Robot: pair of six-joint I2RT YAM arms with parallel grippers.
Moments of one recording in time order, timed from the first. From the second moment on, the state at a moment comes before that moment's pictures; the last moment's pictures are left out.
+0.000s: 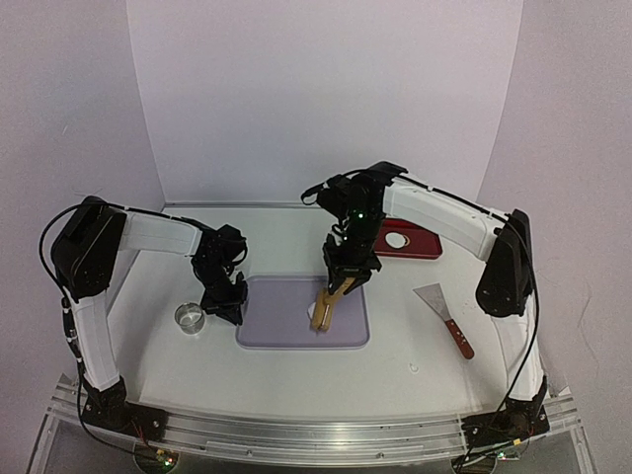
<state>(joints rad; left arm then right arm) -0.57 1.93 1.24 -0.80 0.29 -0.58 0.83 2.21 2.18 -1.42 -0.23 0.59</state>
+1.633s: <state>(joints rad) -0.58 2.03 1.40 -0.93 0.27 -0.57 0.79 2.17 2.30 -1.43 -0.27 0.52</state>
